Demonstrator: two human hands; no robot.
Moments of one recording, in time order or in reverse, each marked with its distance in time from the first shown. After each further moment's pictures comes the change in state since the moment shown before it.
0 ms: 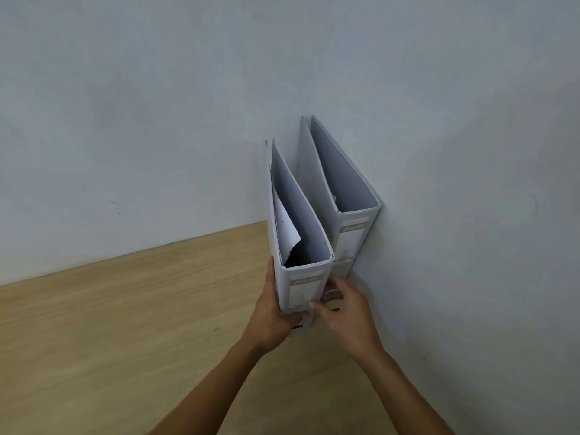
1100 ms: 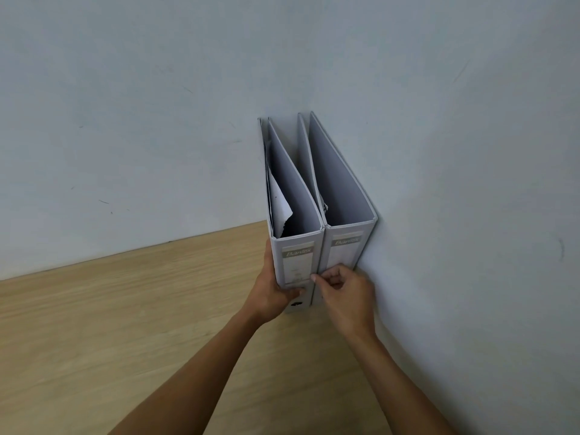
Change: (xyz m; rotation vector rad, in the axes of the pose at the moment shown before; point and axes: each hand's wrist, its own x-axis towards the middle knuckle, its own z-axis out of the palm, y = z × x) left_hand 0.067 0.021 0.006 0.088 0.014 -0.061; right_hand 0.059 0.003 -0.012 -0.020 0.180 0.047
